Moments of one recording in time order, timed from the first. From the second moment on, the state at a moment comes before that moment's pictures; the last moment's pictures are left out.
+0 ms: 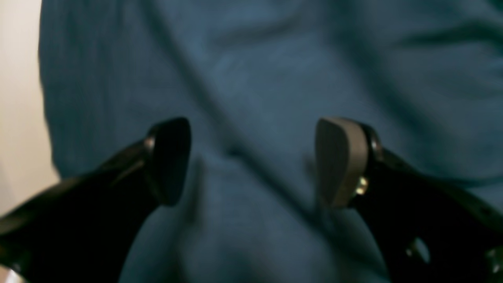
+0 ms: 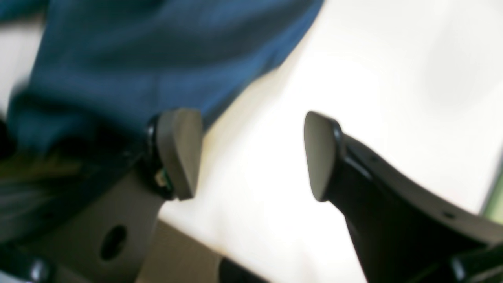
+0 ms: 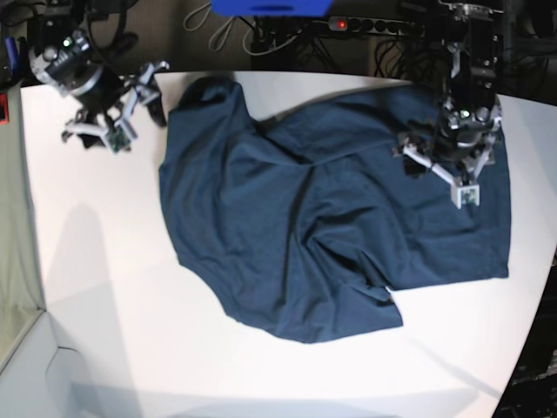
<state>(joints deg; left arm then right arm) 14.4 -14.8 -4.7 100.4 -12.1 9.4 50.4 -27.6 10.2 16.0 117.1 5.0 39.7 -38.4</state>
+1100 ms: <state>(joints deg) -0.8 -19.4 -5.1 80.9 -12.6 9.5 36.3 -5.2 8.7 18.2 85.7 4.1 40.1 -38.1</state>
